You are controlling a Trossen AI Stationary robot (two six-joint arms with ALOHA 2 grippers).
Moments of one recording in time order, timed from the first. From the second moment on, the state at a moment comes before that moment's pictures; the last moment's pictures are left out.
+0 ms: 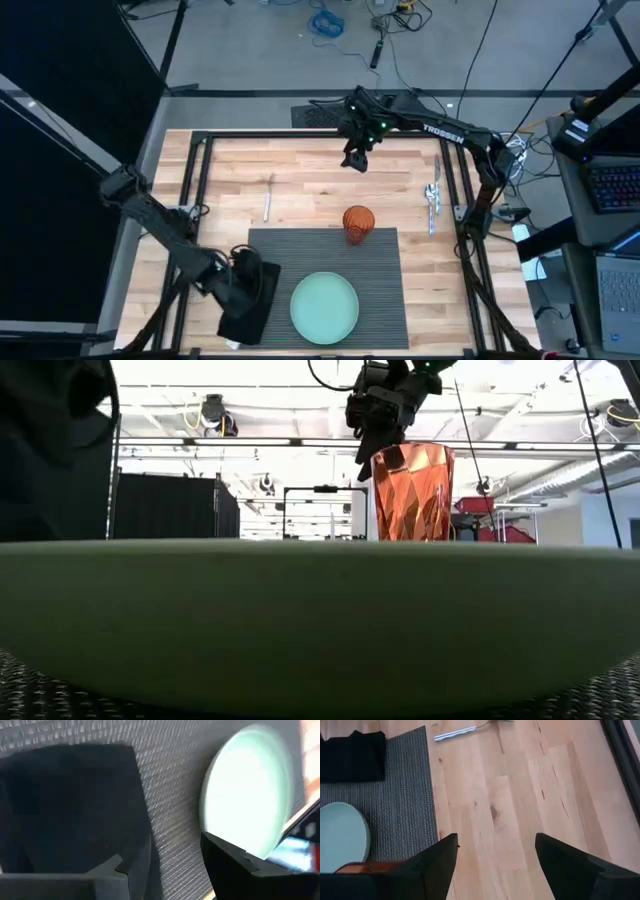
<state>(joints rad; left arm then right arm) -0.73 1.48 0.91 -0.55 -0.25 -1.87 -0.53 1.80 1.73 -1.02 -0.39 -0.19</state>
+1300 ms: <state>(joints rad) -0.69 1.44 1.11 -0.79 -0.19 -1.70 -0.52 1.80 1.73 -1.01 -0.39 -0.16</state>
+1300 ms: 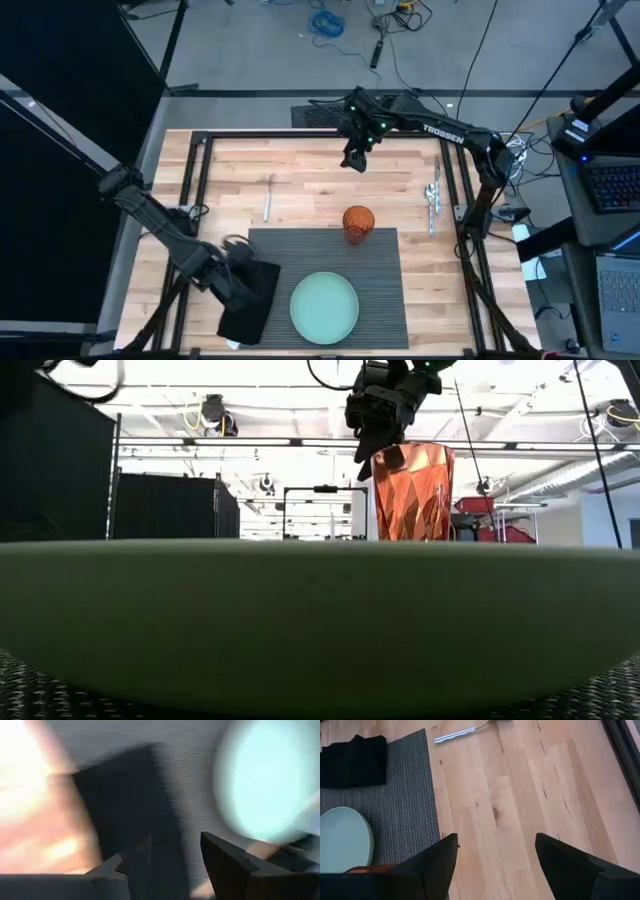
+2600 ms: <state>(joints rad) -0.55 1.69 1.06 -1.01 -0.08 -1.75 -0.47 1.80 1.73 -1.03 -0.39 -0.17</state>
